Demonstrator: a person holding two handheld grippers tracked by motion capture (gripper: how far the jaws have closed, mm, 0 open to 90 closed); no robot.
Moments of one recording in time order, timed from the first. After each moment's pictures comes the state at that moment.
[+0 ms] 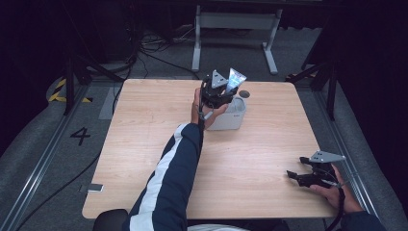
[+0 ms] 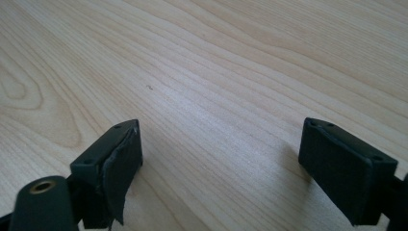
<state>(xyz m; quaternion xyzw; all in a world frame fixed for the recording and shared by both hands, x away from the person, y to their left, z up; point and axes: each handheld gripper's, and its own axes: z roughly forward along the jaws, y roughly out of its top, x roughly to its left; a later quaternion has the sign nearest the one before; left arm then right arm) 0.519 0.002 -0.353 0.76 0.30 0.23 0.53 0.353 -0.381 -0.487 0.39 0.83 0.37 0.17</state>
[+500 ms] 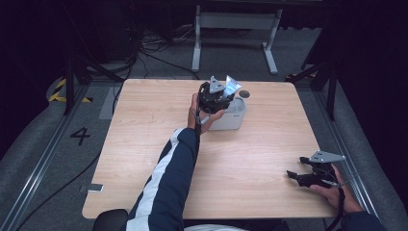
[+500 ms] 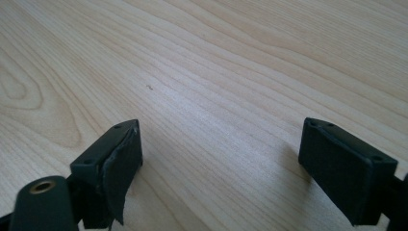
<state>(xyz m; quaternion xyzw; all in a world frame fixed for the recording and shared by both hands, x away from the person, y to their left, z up) 0.513 0.008 -0.368 0.78 0.30 0.22 0.50 0.353 -0.381 -0.487 0.39 0.83 0.37 0.17</state>
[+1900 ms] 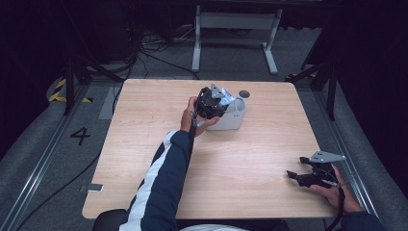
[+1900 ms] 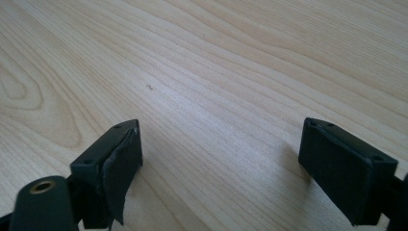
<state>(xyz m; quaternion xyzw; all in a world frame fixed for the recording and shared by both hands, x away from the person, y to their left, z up) 0.510 0.015 -0.377 0.84 0.28 0.22 0.41 0.353 -0.381 -0.487 0.39 0.83 0.37 0.17</state>
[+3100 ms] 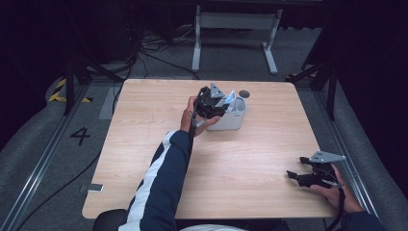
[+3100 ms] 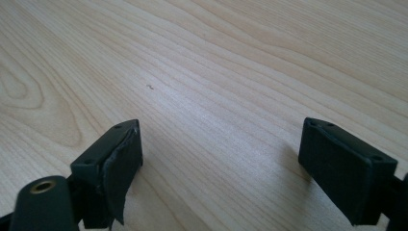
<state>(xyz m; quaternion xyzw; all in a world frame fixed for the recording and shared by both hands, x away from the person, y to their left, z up) 0.507 0.017 -0.373 0.83 0.28 0.22 0.43 0.353 -0.381 -0.487 0.39 0.83 0.37 0.17</state>
